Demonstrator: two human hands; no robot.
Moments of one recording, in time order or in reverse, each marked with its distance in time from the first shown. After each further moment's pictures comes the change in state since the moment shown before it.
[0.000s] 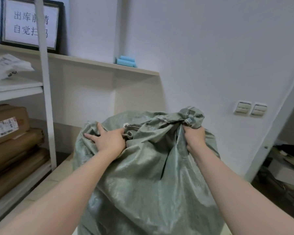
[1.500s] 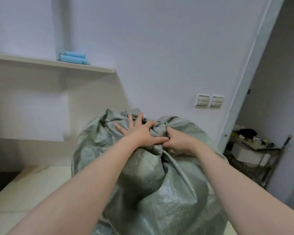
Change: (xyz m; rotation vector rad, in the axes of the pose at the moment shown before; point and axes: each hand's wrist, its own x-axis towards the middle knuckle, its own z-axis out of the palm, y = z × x) left_hand 0.002 0.217 0.034 -0.073 -0.214 0.526; right_hand 0.039 -0.028 -0.116 -0.761 -0.730 -0.239
